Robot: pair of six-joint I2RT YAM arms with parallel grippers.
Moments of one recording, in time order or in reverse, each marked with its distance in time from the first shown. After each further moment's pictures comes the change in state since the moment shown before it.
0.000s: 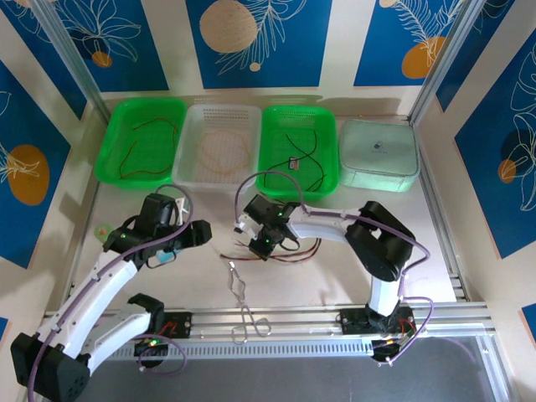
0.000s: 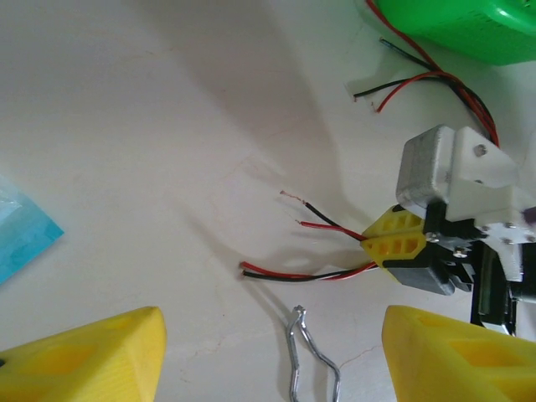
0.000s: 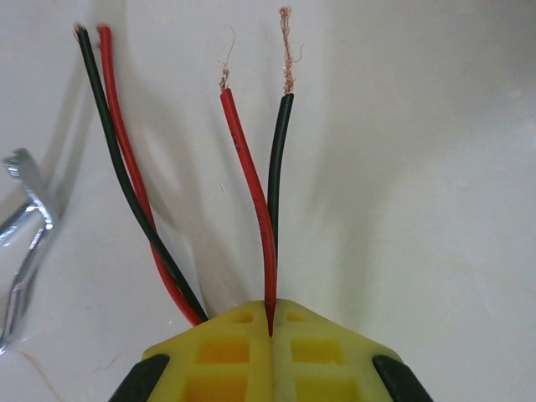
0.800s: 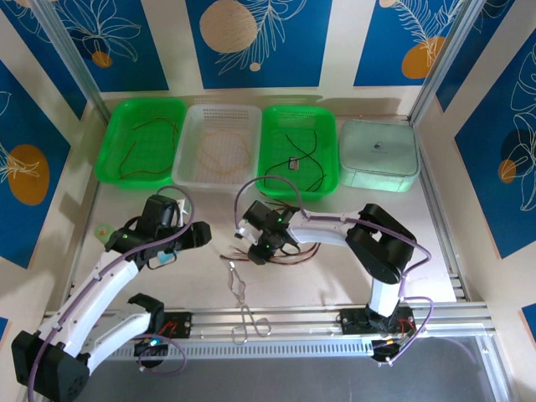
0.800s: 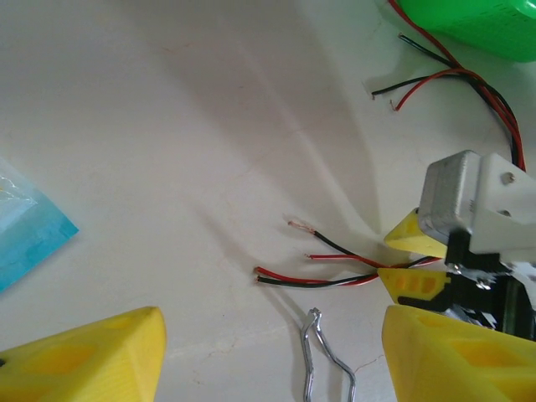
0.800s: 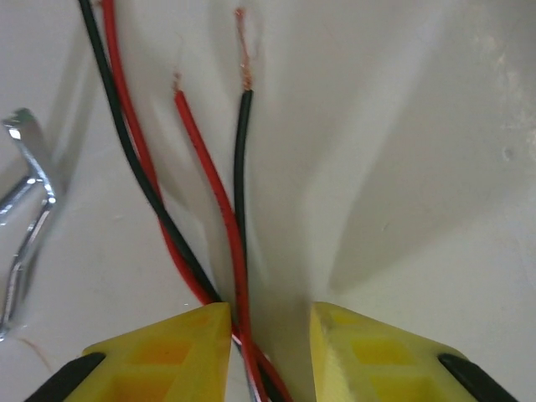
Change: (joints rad) left arm -0.008 0.002 -0.025 0.006 -0.036 0.001; right arm 0.034 0.008 -0.035 0.011 0.026 0.020
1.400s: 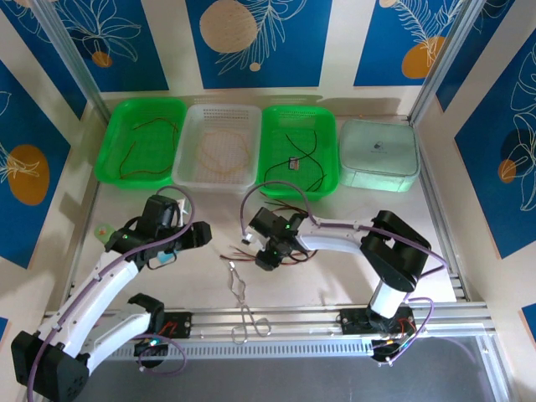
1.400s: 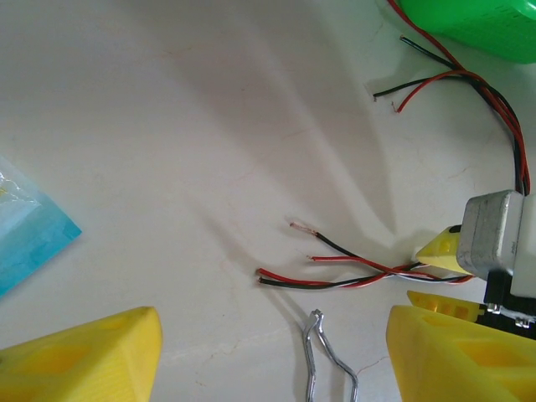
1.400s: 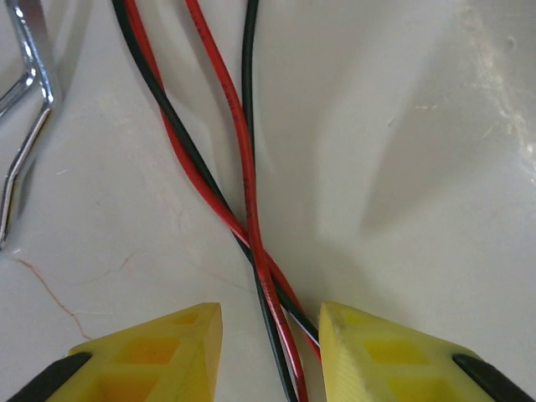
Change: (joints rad) left arm -0.005 0.000 0.000 0.001 -0.010 0.000; right arm 0.031 -0.110 -0.097 -0.021 0.057 0.011
